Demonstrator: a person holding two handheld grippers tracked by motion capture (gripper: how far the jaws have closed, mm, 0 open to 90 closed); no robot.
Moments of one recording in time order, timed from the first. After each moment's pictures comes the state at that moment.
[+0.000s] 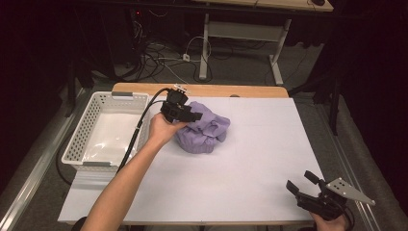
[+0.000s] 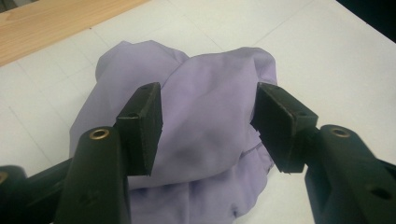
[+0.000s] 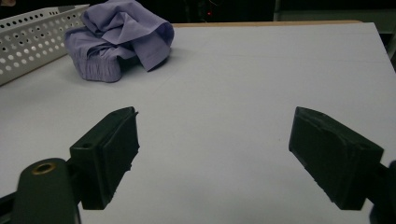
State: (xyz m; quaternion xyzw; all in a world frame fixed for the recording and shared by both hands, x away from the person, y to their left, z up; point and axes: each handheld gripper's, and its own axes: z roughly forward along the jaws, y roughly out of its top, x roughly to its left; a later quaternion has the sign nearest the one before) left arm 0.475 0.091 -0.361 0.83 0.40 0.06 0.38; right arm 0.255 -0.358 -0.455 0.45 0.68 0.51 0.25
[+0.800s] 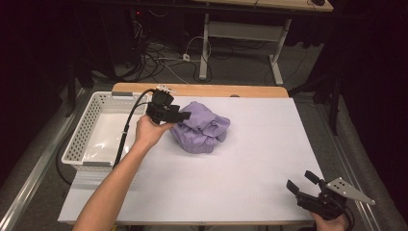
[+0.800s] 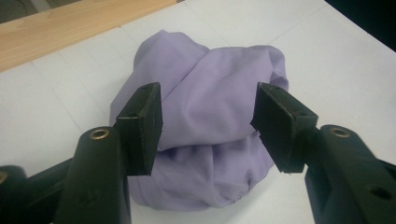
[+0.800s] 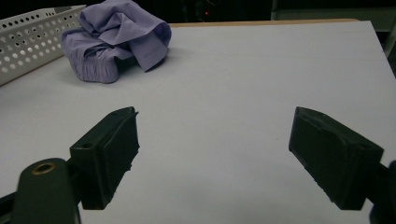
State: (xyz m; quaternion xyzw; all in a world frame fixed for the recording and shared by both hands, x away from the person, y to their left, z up) left arm 0.459 0.127 -0.355 0.81 0.42 0.08 0.39; right arm 0.256 -0.358 -0.455 0.46 0.68 0.51 0.25
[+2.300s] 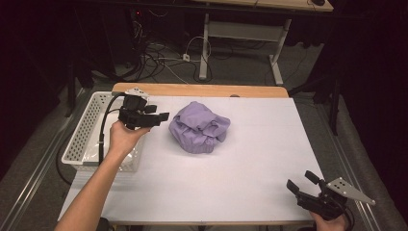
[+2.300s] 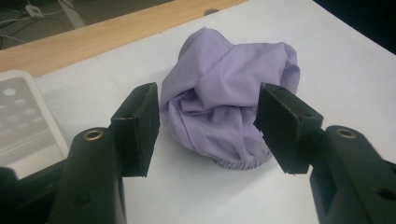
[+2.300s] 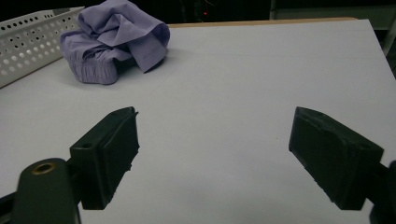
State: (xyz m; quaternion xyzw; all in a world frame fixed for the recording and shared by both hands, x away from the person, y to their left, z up) left arm 0.420 0.185 -0.341 0.79 0.43 0.12 0.42; right arm 0.256 -0.358 -0.455 0.46 0.68 0.51 0.25
